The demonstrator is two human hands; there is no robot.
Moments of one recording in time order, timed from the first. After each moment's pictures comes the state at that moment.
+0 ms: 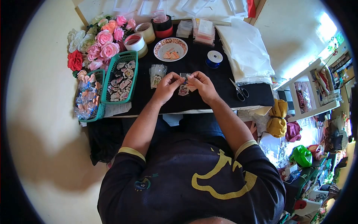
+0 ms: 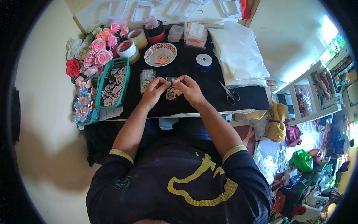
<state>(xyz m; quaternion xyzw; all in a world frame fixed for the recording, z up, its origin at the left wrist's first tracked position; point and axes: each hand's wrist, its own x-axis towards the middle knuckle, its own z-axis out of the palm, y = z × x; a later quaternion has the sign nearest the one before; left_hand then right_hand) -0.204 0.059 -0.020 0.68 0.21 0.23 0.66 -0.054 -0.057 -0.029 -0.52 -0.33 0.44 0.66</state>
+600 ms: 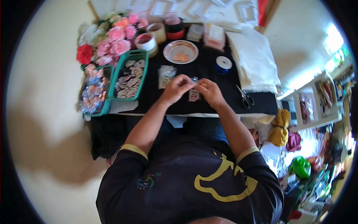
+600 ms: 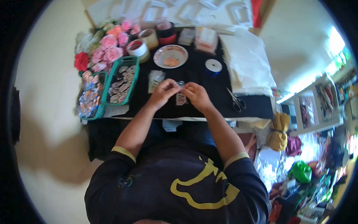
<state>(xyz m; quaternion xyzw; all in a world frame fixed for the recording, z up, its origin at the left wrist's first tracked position) -0.200 0.066 -0.039 0.67 0.13 0.25 0.69 -0.054 -0.060 -0.028 -0.58 -0.41 0.40 0.58</state>
